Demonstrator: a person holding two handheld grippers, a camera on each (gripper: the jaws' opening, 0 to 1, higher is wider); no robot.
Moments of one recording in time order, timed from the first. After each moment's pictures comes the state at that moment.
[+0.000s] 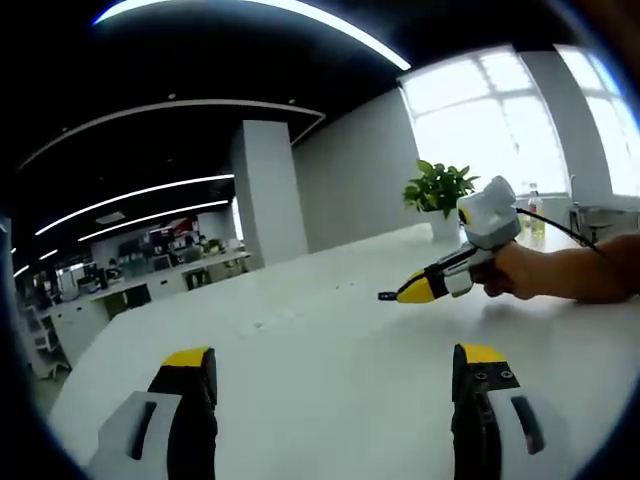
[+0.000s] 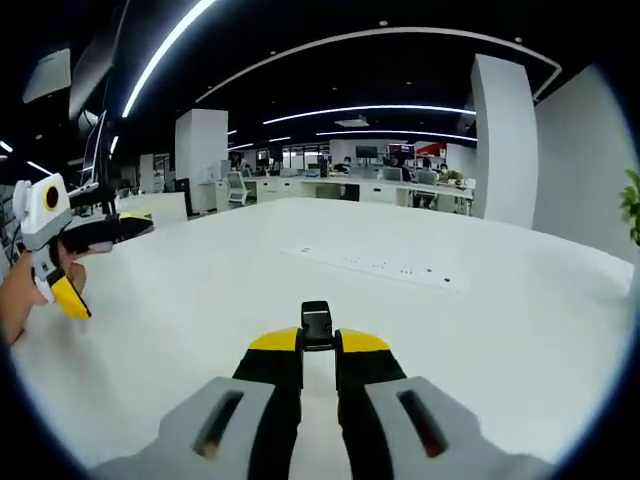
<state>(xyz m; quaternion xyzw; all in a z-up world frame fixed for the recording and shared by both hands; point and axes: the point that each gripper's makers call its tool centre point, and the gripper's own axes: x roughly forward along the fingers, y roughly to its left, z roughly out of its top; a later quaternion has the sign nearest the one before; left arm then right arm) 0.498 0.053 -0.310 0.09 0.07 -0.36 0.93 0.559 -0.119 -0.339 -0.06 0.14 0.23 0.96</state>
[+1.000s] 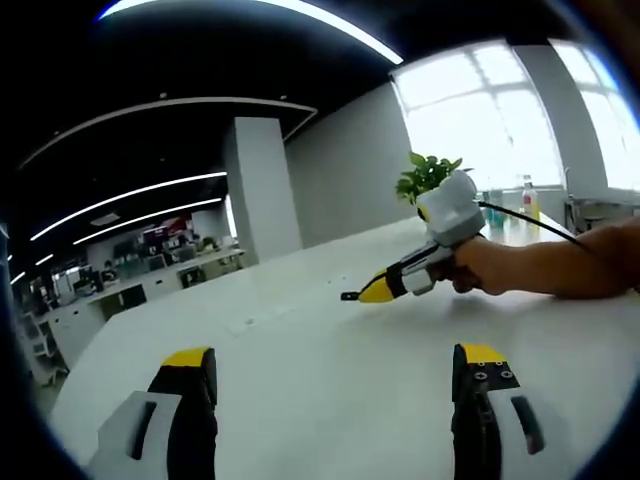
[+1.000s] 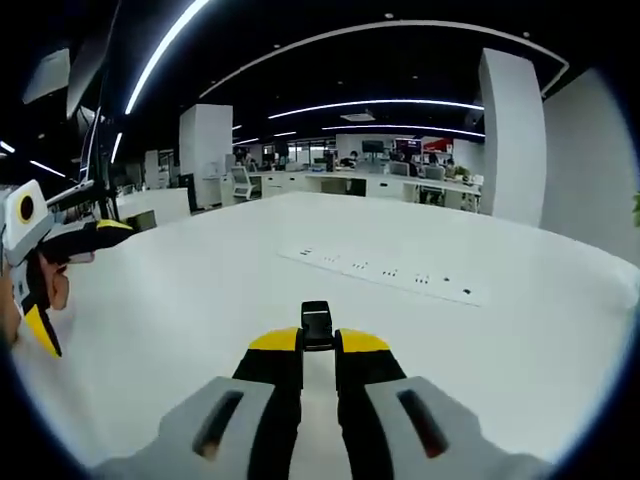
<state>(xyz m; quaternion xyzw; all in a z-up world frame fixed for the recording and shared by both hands) 0.495 0.045 -0.316 0.10 0.08 -0.37 0.92 0.596 -0.102 -0.344 -0.06 0.15 0.24 0.96</state>
